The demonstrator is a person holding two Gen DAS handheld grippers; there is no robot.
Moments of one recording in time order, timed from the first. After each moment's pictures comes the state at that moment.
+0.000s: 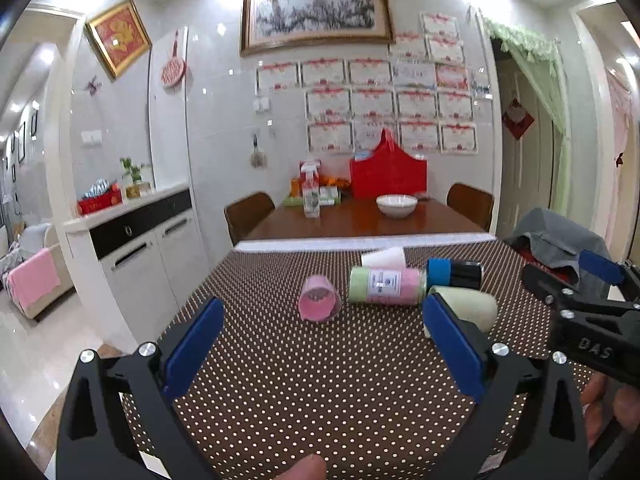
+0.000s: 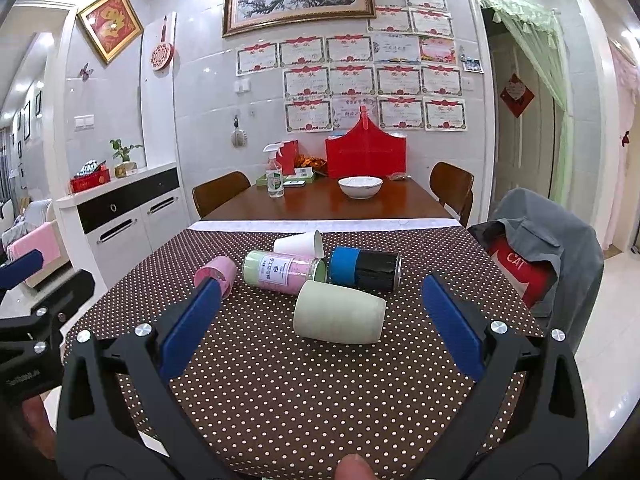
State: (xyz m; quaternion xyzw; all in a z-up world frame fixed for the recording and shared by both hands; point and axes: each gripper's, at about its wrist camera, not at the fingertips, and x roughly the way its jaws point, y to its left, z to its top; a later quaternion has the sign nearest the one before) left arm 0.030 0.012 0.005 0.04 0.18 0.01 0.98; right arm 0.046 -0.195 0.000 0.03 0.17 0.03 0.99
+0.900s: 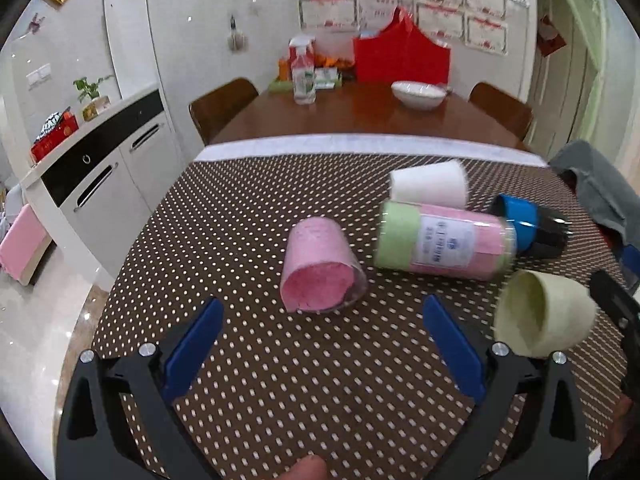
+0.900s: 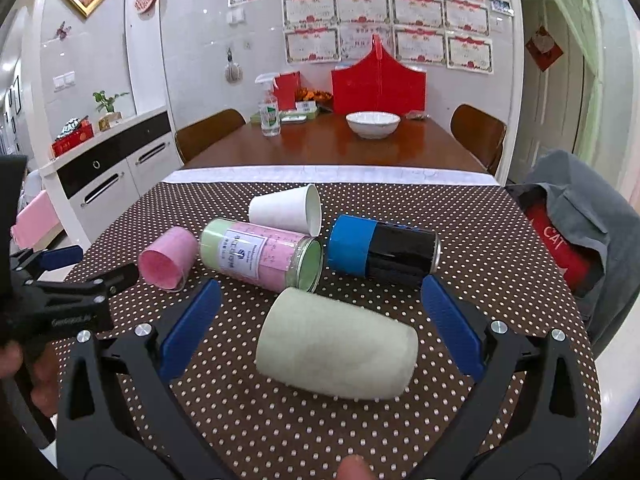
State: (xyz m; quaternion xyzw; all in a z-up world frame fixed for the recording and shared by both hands) left arm 0.261 0.025 -0.065 0.04 0.39 0.00 0.92; right arm 0.208 -0.197 -0.046 0.02 0.29 0.05 0.96
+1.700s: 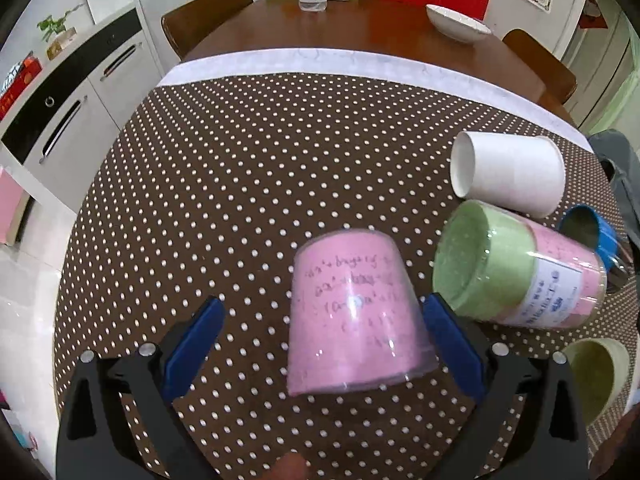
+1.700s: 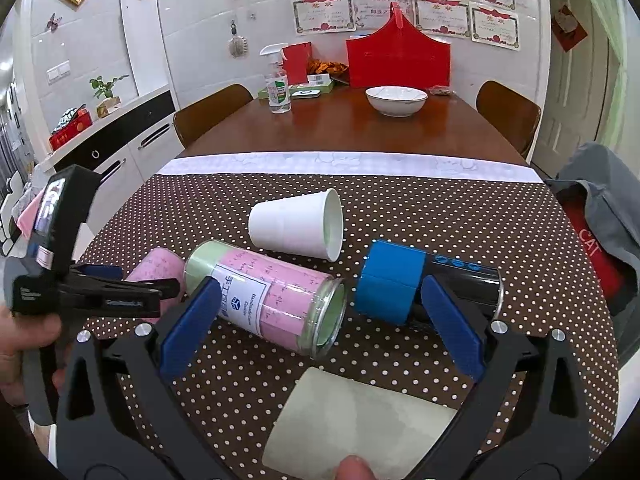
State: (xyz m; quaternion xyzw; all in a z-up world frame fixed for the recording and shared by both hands) left arm 0.392 0.050 -0.120 0.00 0.54 0.00 0.84; right arm 0.291 -0.180 -0.057 0.03 0.34 0.08 0.94
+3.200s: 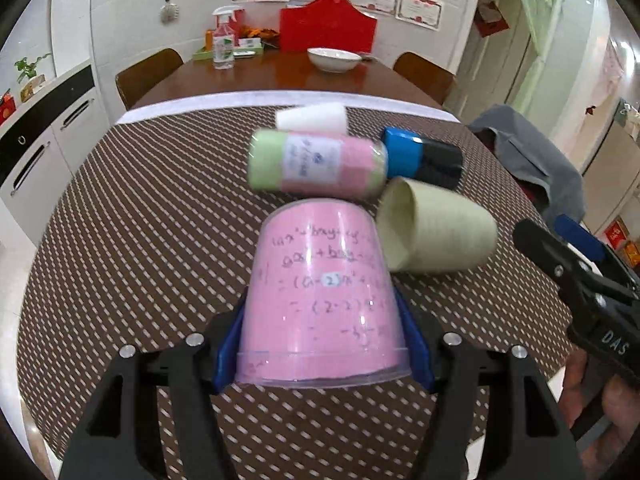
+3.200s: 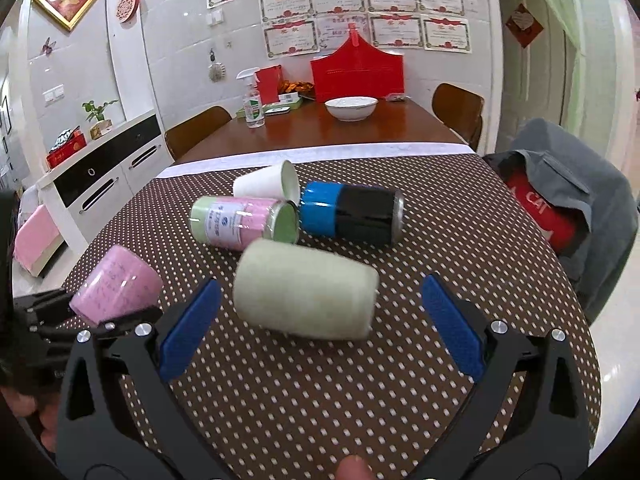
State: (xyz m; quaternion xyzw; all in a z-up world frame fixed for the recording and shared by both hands) left arm 0.191 -0.031 -0.086 0.00 0.44 -0.14 0.89; right arm 0.144 -0.231 -0.058 0.06 0.30 0.02 0.95
